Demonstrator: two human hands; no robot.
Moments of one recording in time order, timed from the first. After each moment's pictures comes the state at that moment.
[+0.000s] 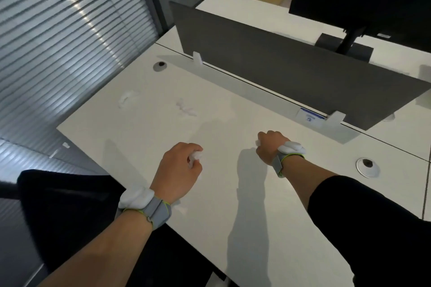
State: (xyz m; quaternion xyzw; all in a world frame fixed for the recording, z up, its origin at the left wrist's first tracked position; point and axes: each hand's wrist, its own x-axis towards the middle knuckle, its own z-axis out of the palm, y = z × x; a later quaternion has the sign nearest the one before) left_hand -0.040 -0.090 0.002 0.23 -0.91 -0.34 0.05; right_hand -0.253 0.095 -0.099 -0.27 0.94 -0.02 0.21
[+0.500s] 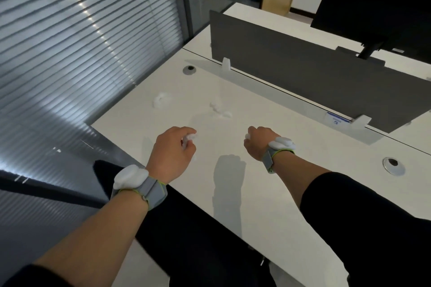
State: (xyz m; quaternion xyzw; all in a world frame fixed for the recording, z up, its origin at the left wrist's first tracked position) left_hand 0.035 -0.238 0.038 0.22 -0.92 -0.32 0.11; right_hand -0.149 -0.054 -0.048 -0.26 0.95 -0.04 0.17
